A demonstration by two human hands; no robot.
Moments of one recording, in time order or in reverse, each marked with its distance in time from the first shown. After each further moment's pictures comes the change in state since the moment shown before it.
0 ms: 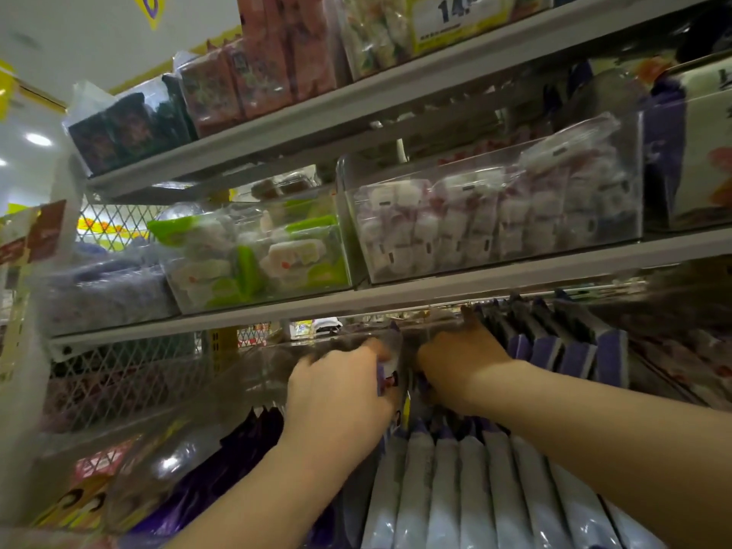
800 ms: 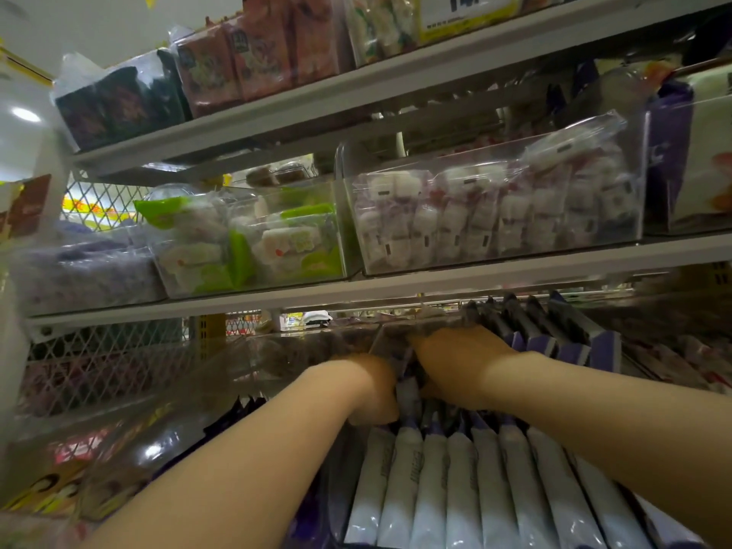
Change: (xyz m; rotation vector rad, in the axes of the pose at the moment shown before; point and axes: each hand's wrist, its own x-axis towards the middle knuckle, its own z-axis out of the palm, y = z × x) left_hand 0.051 0.010 0.036 0.175 -0.754 0.189; right_hand -0.002 0.012 0.002 0.190 -0.079 -0.078
